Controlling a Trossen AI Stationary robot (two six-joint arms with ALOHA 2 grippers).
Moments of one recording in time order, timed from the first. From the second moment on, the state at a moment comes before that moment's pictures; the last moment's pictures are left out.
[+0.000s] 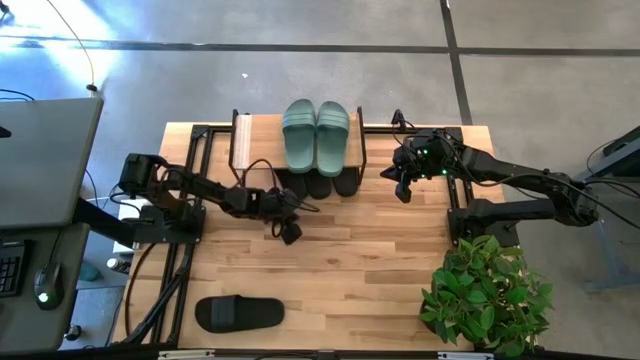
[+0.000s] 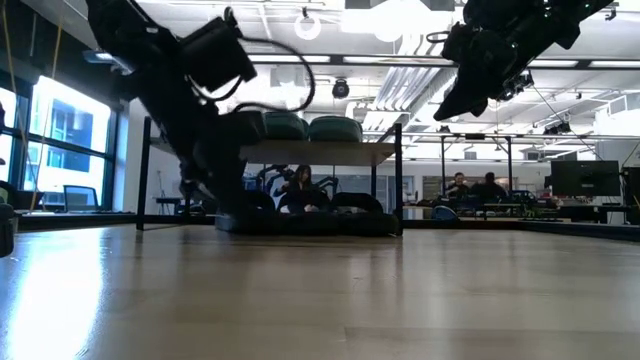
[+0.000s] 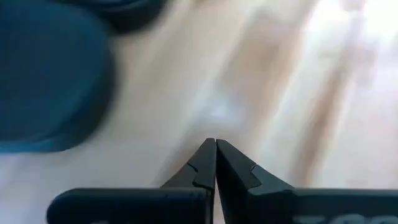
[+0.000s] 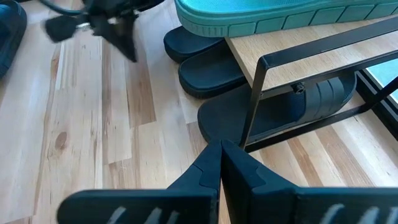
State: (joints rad) left arm 0.11 1.62 0.68 0.00 -0.15 -0.48; right arm -0.47 1.00 0.74 -0.42 -0.23 -0.09
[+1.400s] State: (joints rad) left arm -0.60 1.50 1.62 -1.14 -0.35 -1.30; right arm -0.47 1.00 0.74 -0.43 -0.11 0.03
